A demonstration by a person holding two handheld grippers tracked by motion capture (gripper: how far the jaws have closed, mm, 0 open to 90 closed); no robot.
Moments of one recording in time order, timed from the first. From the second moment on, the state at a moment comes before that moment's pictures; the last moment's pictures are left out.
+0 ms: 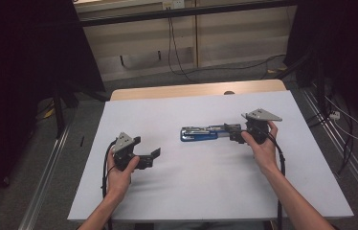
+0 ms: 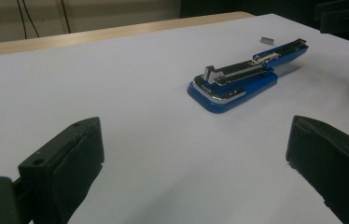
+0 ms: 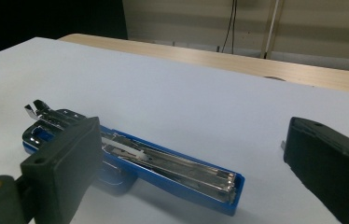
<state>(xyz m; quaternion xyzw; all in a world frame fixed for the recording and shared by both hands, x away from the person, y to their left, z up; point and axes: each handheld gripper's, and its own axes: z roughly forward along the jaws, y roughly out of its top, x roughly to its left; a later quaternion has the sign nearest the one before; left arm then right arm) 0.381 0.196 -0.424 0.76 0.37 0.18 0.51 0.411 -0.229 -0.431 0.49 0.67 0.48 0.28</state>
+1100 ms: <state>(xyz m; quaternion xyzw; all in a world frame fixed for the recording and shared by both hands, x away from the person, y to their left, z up) 0.341 0.229 -0.425 0.74 0.39 0.21 0.50 0.453 -0.256 -0.409 0.50 0.70 0.46 0.22</state>
